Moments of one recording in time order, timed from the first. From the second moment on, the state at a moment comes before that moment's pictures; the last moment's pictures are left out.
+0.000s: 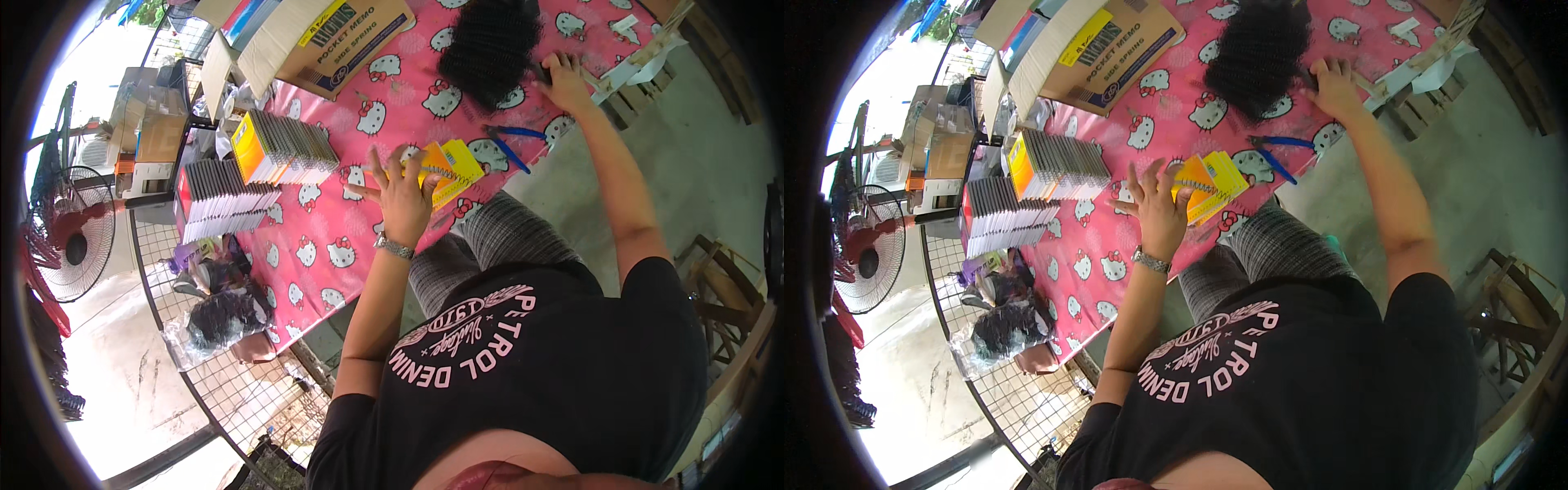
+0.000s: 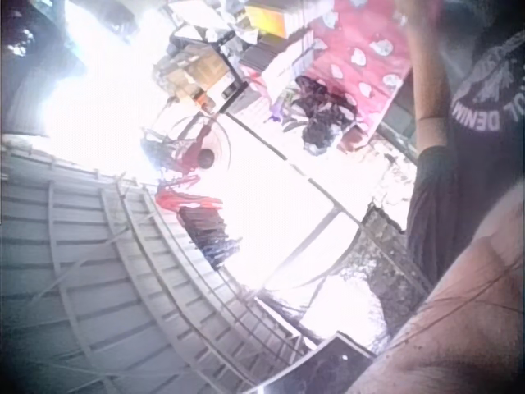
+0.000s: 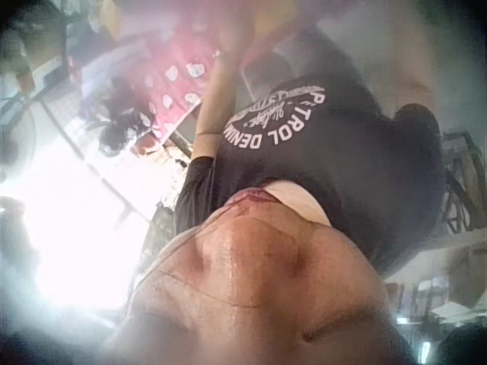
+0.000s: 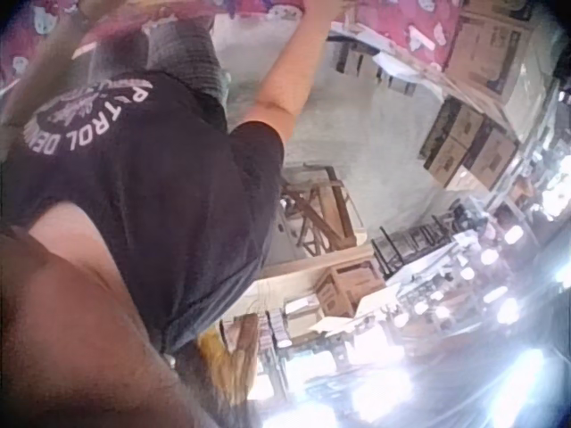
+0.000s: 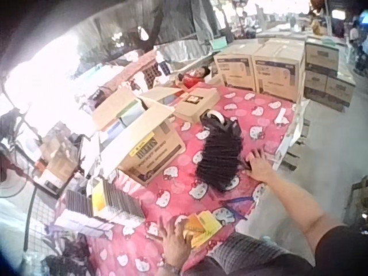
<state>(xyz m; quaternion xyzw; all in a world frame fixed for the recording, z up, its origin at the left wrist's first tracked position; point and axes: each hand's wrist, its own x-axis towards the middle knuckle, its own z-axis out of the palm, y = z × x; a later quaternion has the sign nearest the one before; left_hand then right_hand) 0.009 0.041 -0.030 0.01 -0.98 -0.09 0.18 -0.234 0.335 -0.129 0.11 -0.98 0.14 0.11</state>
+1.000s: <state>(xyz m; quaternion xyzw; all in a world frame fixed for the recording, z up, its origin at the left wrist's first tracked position) -0.003 0.023 -0.039 0.00 -0.95 -0.20 0.21 -0.154 0.186 -0.030 0.46 -0.61 0.50 -0.40</state>
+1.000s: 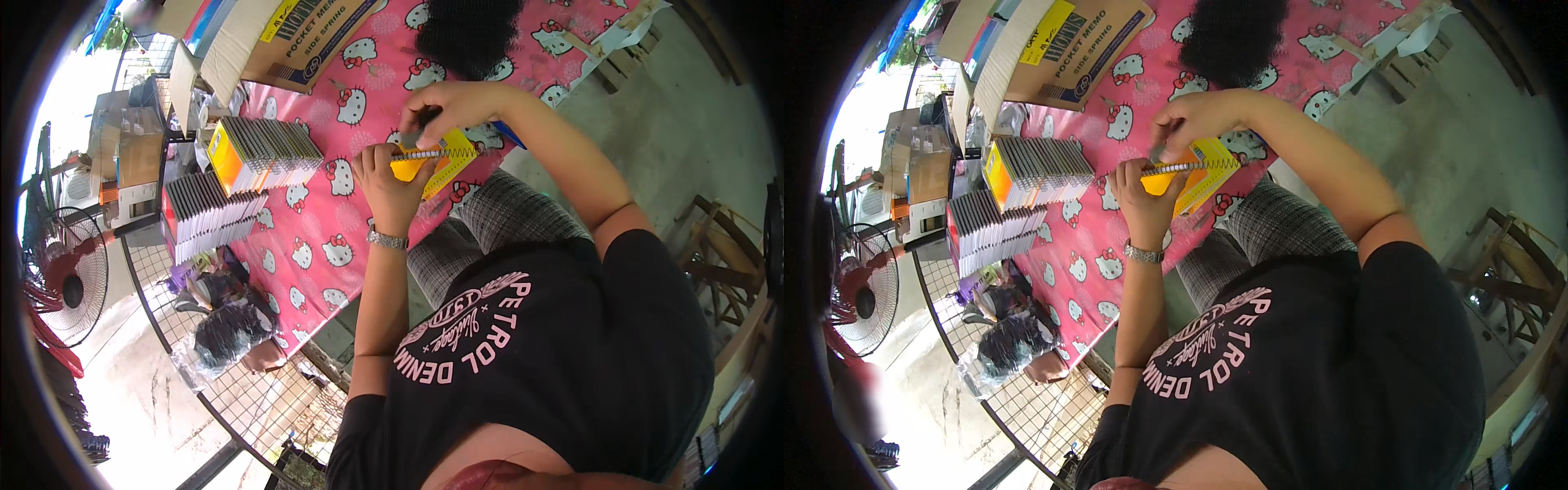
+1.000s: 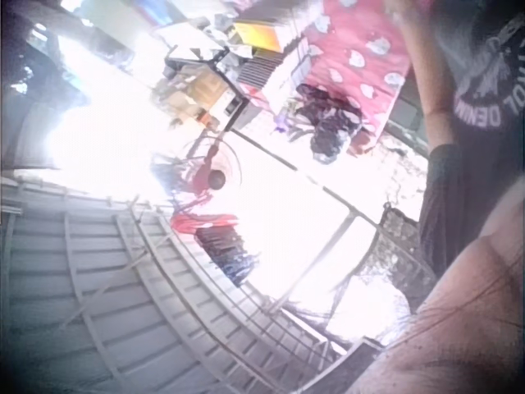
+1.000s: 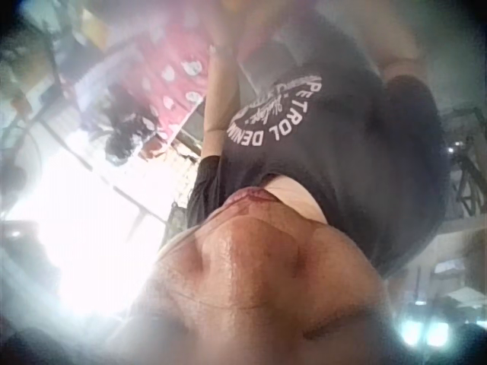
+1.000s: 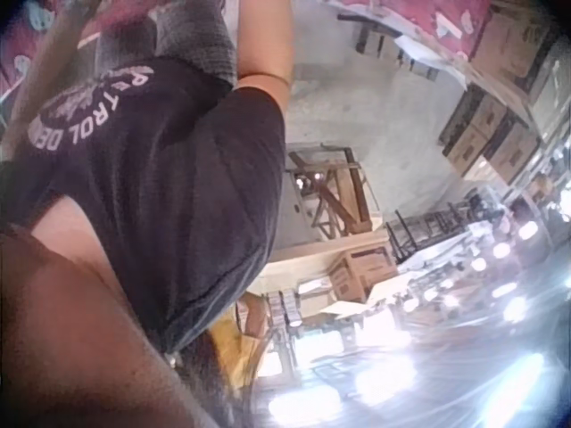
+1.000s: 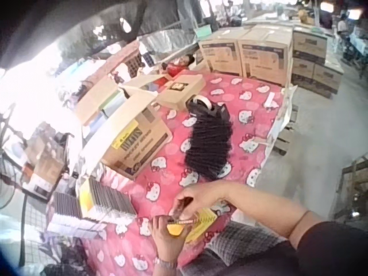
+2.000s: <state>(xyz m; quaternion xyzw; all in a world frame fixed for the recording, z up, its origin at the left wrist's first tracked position) 0.025 -0.006 -0.055 0.17 -0.72 -0.63 0.22 -0.118 0.294 -0.111 0.18 -0.96 0.17 0.15</state>
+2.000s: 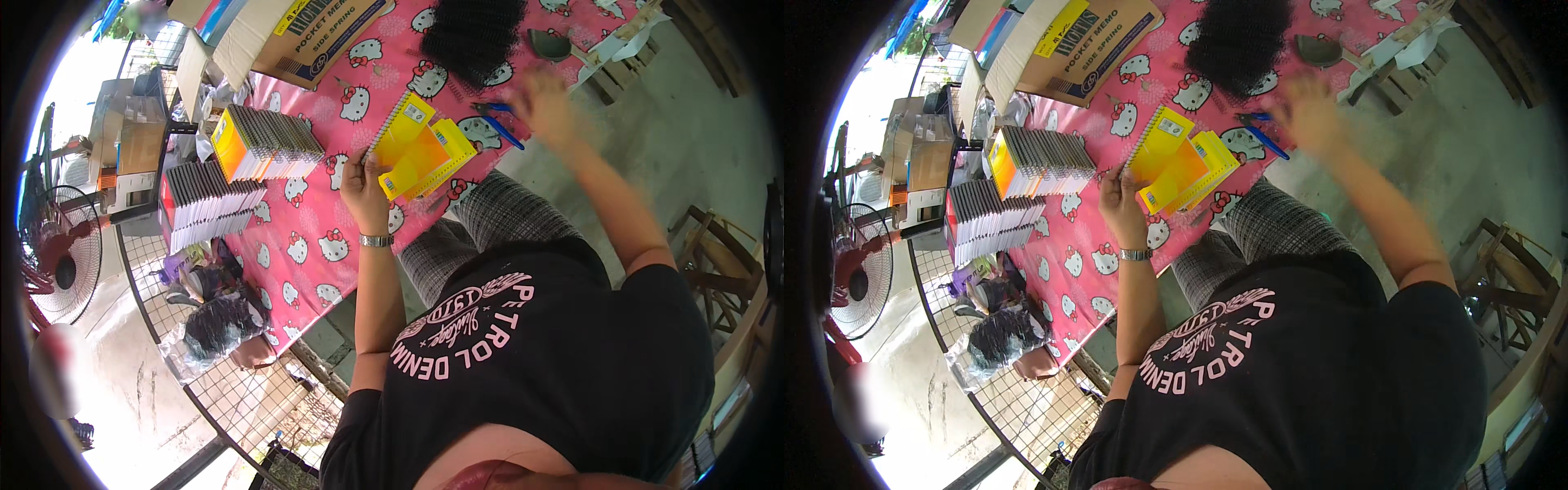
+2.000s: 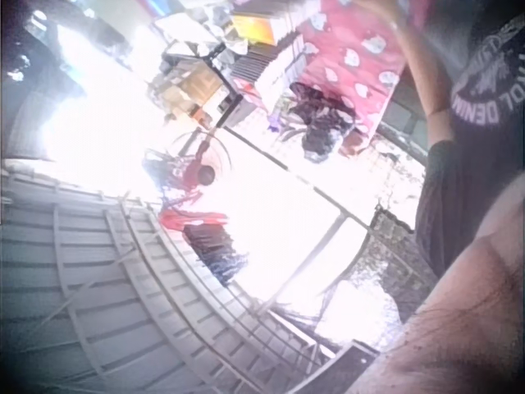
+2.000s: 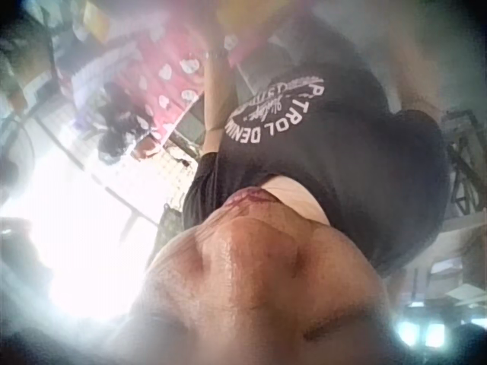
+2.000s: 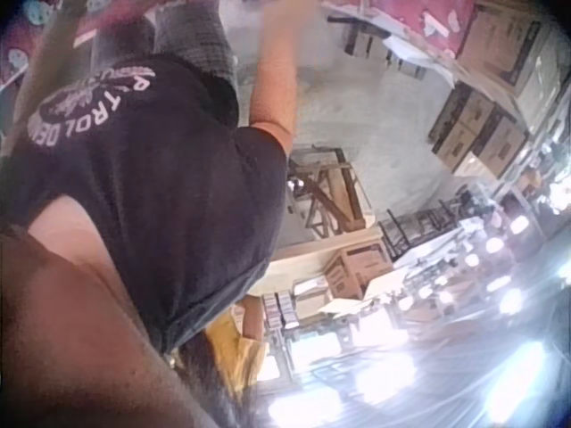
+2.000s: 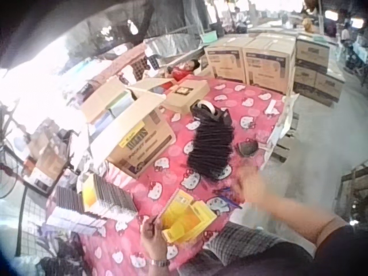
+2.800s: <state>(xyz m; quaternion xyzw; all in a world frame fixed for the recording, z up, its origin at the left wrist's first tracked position) 0.029 0.008 -0.076 0.20 -0.76 -0.56 0.27 -0.011 0.178 -0.026 0.34 -0.78 0.52 -0.11</state>
